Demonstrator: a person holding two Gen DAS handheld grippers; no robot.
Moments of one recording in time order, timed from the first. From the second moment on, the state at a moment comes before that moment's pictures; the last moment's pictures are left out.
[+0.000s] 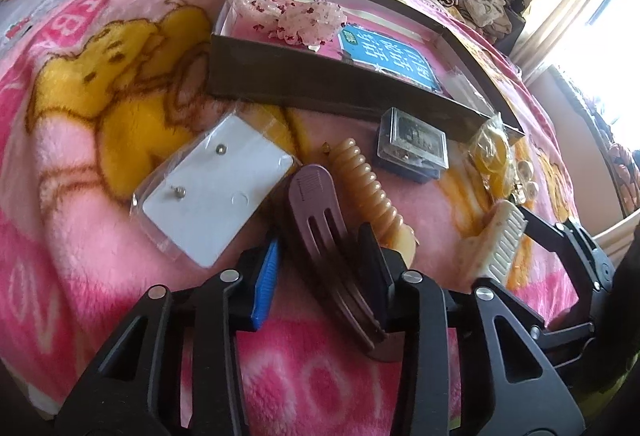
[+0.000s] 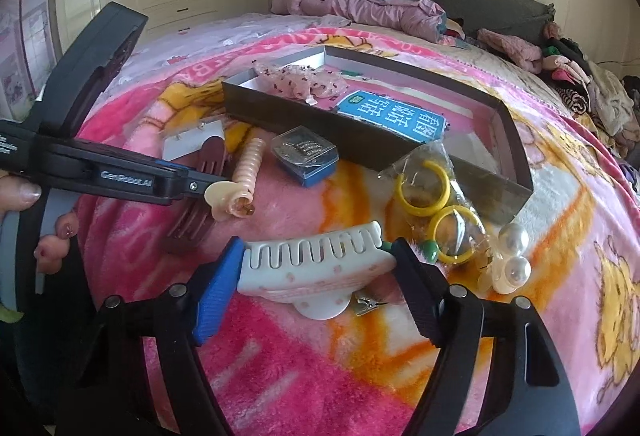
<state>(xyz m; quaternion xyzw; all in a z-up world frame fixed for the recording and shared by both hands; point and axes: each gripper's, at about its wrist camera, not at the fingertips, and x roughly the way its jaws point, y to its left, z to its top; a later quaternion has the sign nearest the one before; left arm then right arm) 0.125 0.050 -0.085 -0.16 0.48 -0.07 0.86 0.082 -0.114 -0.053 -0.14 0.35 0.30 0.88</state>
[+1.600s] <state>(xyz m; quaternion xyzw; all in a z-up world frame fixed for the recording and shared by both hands) 0.125 0.048 -0.012 -0.14 0.39 -0.10 0.90 0.122 -0.199 0.018 -0.05 0.31 0.22 0.92</state>
